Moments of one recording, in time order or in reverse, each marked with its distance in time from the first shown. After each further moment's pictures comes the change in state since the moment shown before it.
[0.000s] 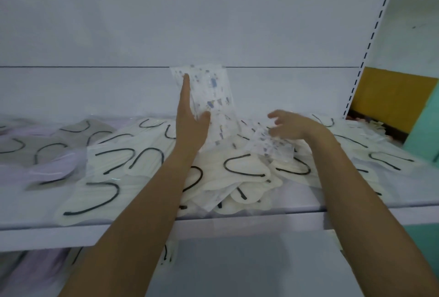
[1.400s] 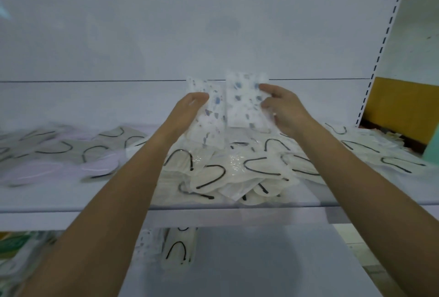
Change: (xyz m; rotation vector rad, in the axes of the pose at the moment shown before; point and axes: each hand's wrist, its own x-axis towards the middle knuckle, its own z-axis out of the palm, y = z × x) left_hand 0.035 0.024 -0.076 0.074 -0.296 -0.300; right_hand -0.024 -0.083 0.009 1.045 0.297 -0.257
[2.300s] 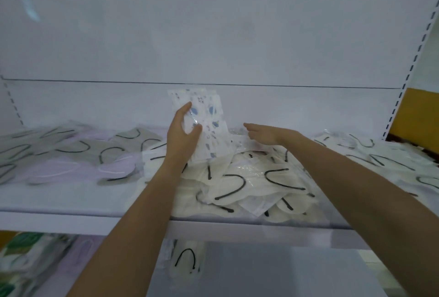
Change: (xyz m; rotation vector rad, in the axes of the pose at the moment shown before) left_hand -0.021 -0.056 -0.015 -0.043 0.420 0.197; right_hand 0.069 0.066 0.042 -1.114 -0.609 0.086
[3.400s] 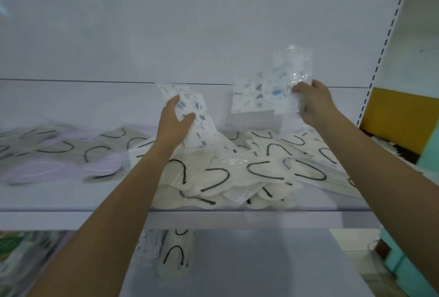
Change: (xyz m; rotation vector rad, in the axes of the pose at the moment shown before) left_hand 0.015 0.022 0.006 0.159 -0.105 -0.145; right_hand -0.106 0.017 -0.070 1.302 0.821 0.061
